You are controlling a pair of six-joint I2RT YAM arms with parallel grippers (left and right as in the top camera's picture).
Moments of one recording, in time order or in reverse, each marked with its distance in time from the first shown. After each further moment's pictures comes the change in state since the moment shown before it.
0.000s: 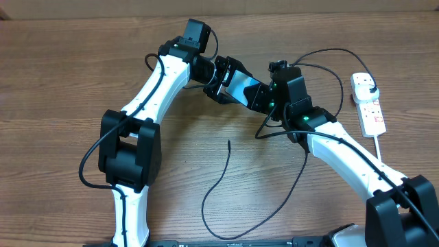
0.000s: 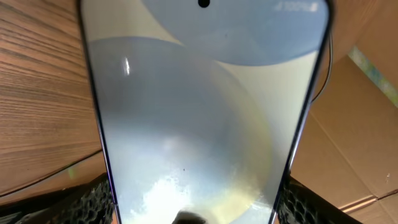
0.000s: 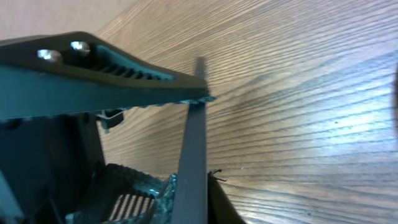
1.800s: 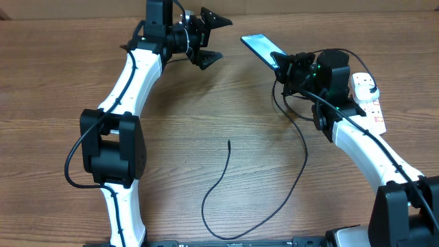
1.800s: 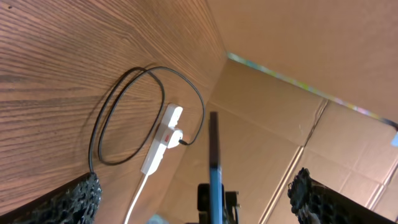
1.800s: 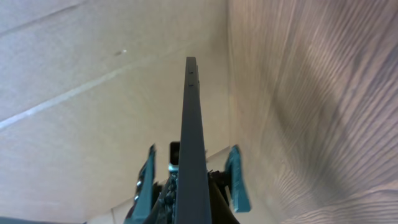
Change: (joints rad) left arm 0.157 0.000 0.011 0.511 0.071 0.063; right arm -0.235 0.005 0.000 0.323 -0.217 1.079
